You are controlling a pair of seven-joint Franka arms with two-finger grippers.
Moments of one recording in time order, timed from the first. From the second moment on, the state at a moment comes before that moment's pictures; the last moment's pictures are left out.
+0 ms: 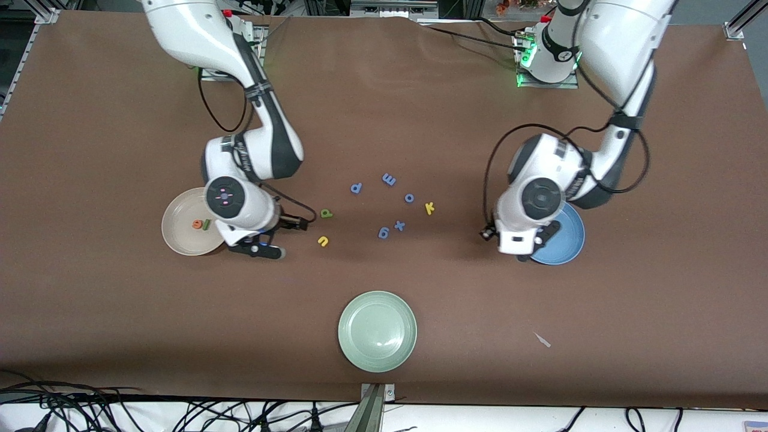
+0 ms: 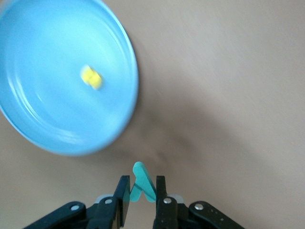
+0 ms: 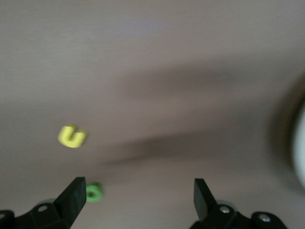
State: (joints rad) left arm -0.18 0.55 -0.17 -1.70 0.05 2.03 -1.07; right arm 0.72 0.66 -0.34 -1.63 0.33 2.11 0.46
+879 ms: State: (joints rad) left arm -0.14 0.56 -0.28 -1.72 0.05 2.03 -0.92; right arm 0.78 0.83 -0.31 -1.55 0.44 2.34 0.65
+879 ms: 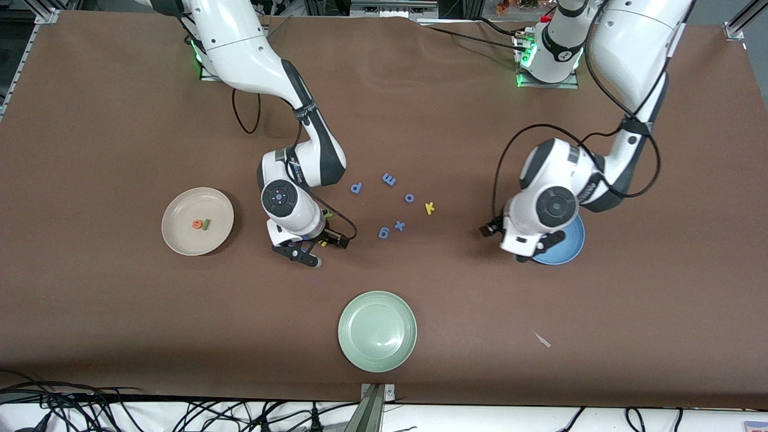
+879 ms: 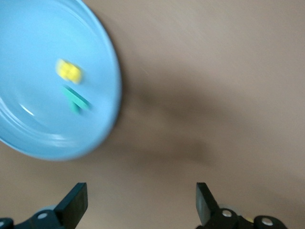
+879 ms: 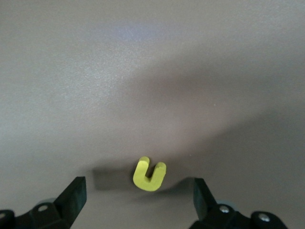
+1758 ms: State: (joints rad) left arm -0.36 0.70 -0.34 -1.72 0.13 2.24 -0.93; right arm 0.78 0.83 -0.32 -1.53 0.45 2.30 0.65
